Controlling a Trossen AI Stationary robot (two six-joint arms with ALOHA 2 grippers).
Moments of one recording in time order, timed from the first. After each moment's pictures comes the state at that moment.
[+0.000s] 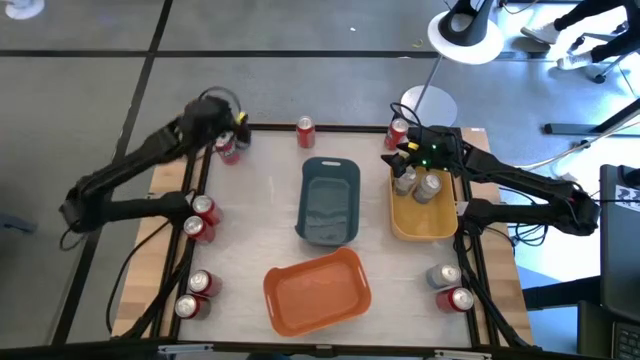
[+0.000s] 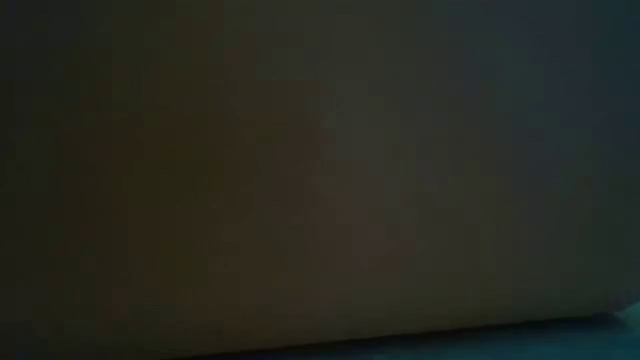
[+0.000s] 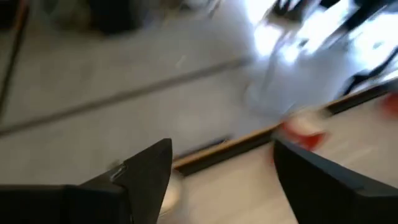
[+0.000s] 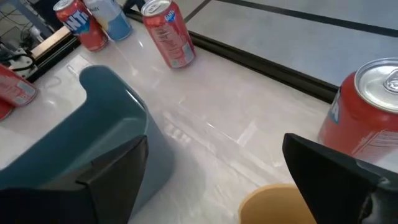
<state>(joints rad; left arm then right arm) 0.76 0.96 0.92 -0.50 -0.39 -0.20 -0.55 0.95 0.69 -0.29 0.01 0.36</state>
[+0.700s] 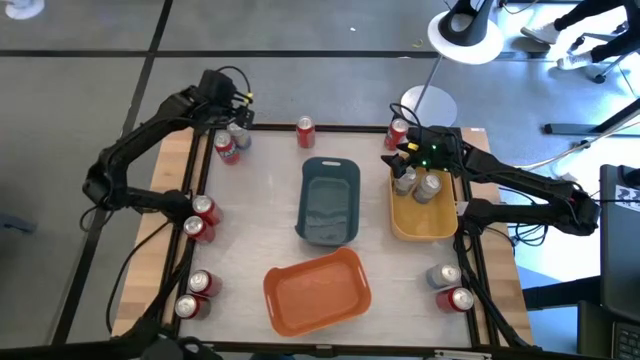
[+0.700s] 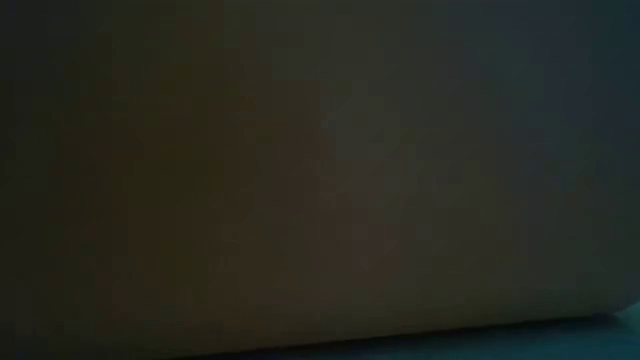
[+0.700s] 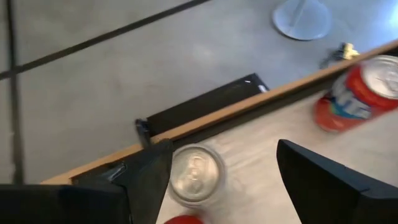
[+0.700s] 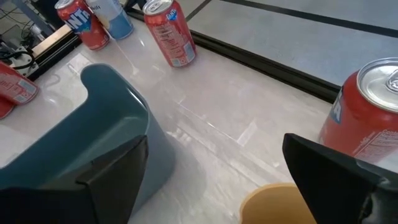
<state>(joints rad) 0.94 1.24 1.16 -0.75 -0.22 -0.13 -0.55 0.95 0.69 -0.29 0.01 0.36</state>
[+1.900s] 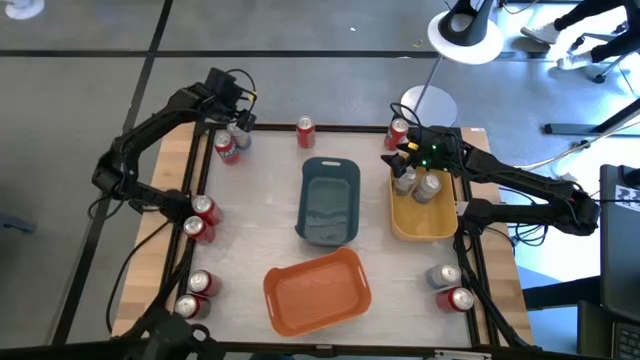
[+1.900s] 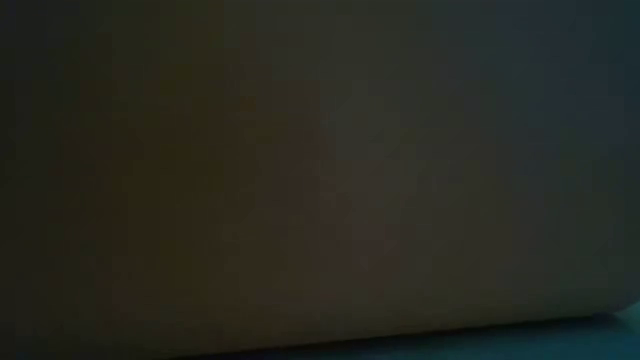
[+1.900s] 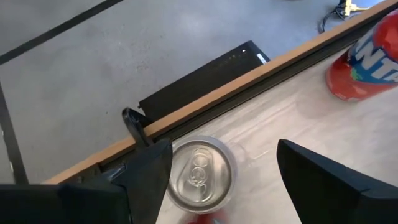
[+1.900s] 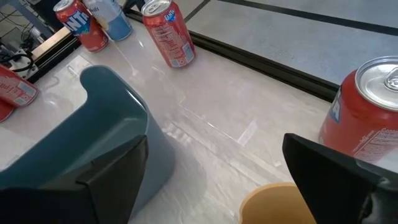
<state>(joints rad) 1.03 1.35 1.16 -0.76 -0.13 0.00 -0.55 0.95 0.69 -0.29 0.02 0.37</state>
